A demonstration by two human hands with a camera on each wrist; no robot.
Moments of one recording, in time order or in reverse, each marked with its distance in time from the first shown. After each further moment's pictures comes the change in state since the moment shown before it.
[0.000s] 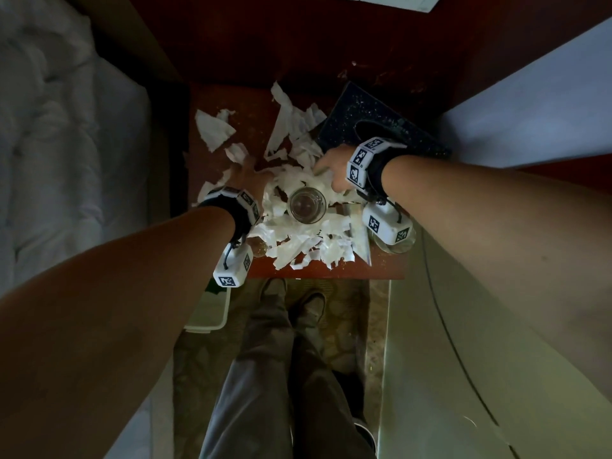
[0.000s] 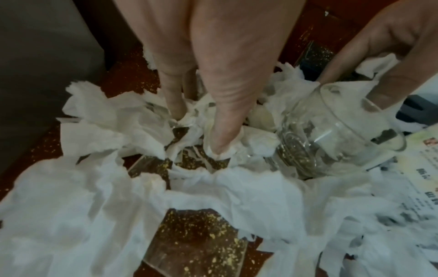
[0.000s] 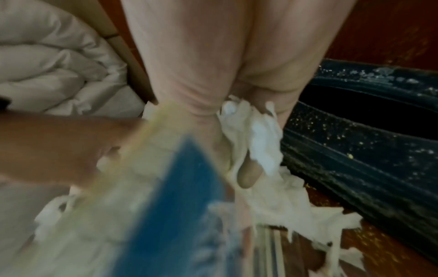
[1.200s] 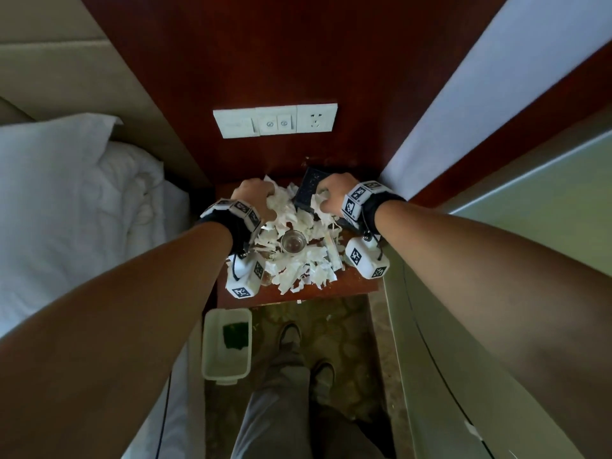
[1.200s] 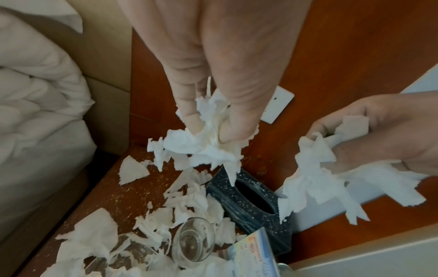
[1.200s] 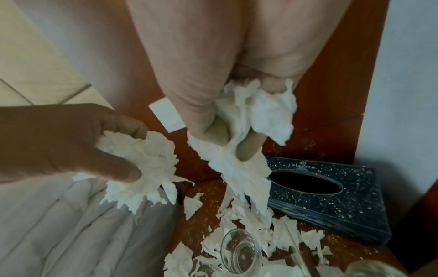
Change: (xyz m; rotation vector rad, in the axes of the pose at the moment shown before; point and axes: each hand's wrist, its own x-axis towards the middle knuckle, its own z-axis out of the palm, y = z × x) left_hand -0.195 0.069 -0.183 -0.070 0.242 0.086; right_hand -0.228 -0.033 -0.045 0.396 0.471 0.183
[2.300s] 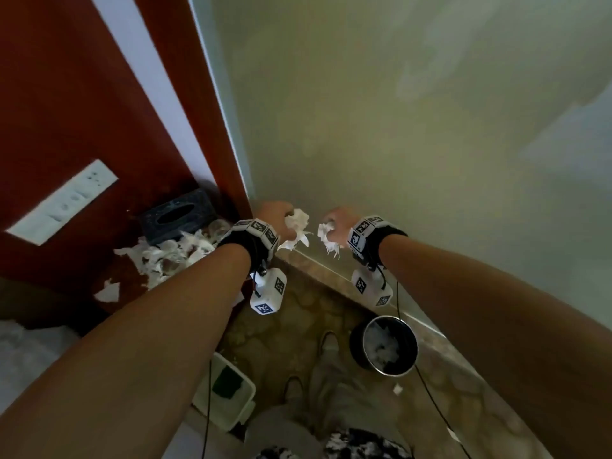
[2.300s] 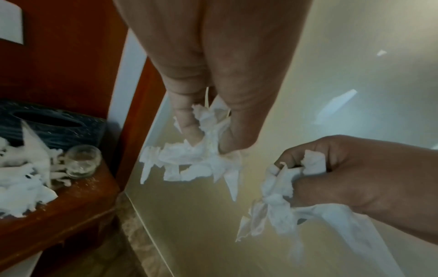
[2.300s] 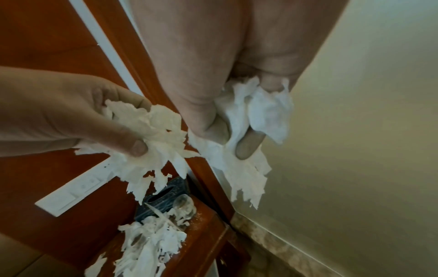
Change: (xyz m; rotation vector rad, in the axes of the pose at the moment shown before) left_hand -0.310 0.246 0.107 0.175 -0.209 0.802; right_hand -0.462 0.073 0.191 0.544 0.299 0.724
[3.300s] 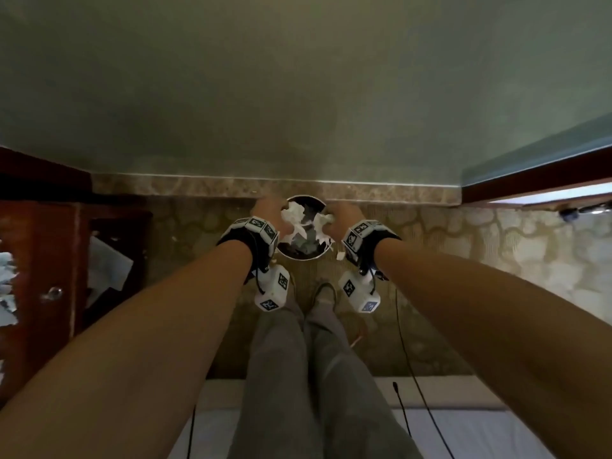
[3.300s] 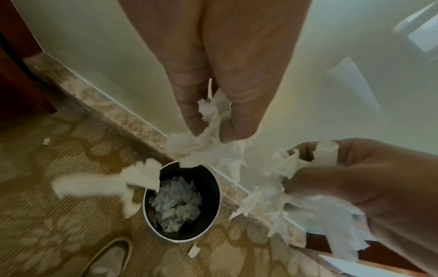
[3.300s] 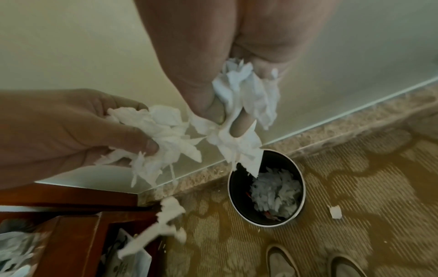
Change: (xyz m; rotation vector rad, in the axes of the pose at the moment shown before) left_hand 0.053 0.184 0.448 0.312 -0.562 0.097; right_hand -0.097 0.395 0.308 0.621 -0.026 0.511
